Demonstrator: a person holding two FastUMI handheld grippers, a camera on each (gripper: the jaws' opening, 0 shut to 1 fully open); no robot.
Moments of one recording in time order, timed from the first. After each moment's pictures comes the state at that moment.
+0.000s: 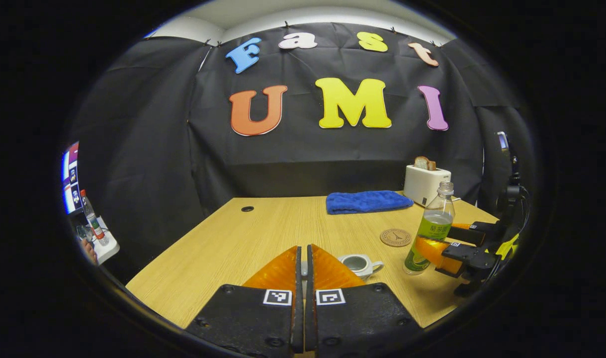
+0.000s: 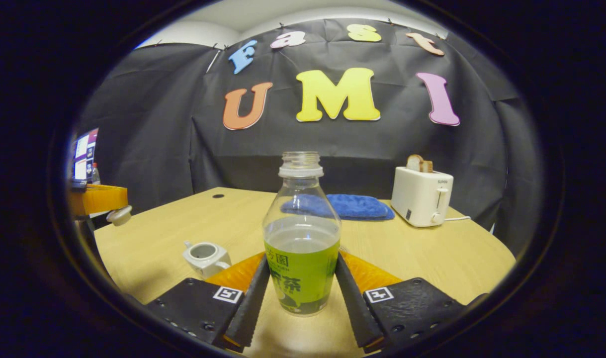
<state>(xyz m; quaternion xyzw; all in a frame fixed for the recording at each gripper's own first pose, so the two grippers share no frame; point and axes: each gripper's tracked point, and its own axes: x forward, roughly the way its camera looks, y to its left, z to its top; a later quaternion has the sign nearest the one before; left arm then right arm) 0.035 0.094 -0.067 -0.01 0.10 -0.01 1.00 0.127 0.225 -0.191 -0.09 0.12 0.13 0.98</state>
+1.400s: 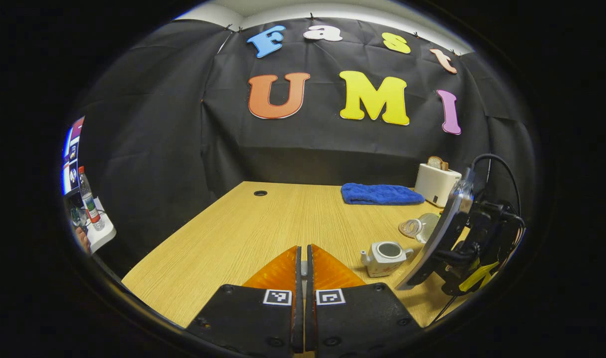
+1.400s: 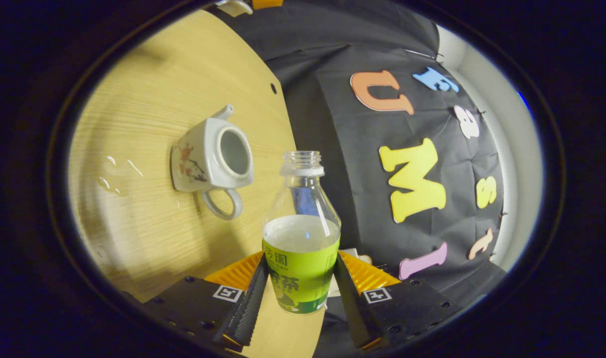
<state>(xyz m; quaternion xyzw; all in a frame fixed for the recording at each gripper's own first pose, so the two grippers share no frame) 0.039 0.150 -0.097 -0.05 0.13 -0.01 0.99 0.139 0.259 -0.196 -0.68 0.07 0.02 0.73</state>
